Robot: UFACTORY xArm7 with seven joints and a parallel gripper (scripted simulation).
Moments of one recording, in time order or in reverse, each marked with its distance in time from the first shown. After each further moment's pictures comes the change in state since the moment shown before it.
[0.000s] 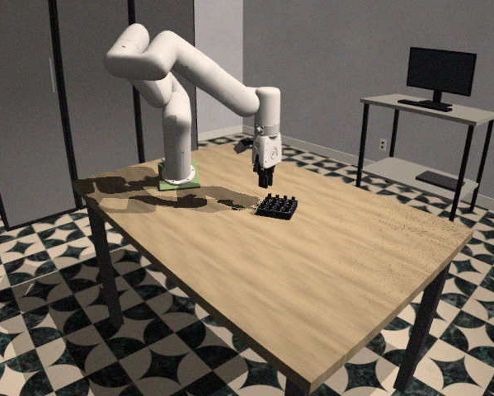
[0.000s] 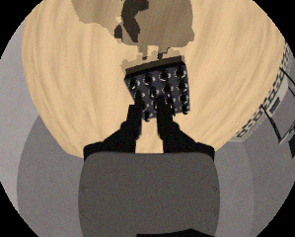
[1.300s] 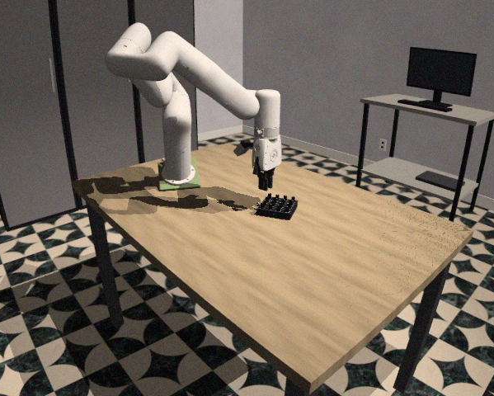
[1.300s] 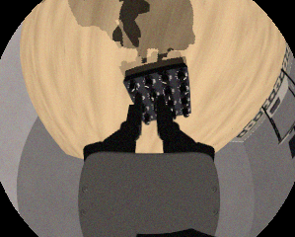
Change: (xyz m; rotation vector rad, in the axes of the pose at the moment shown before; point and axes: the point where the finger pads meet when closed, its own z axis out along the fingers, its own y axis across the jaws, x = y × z) arm 0.000 0.000 0.008 0.000 0.000 0.000
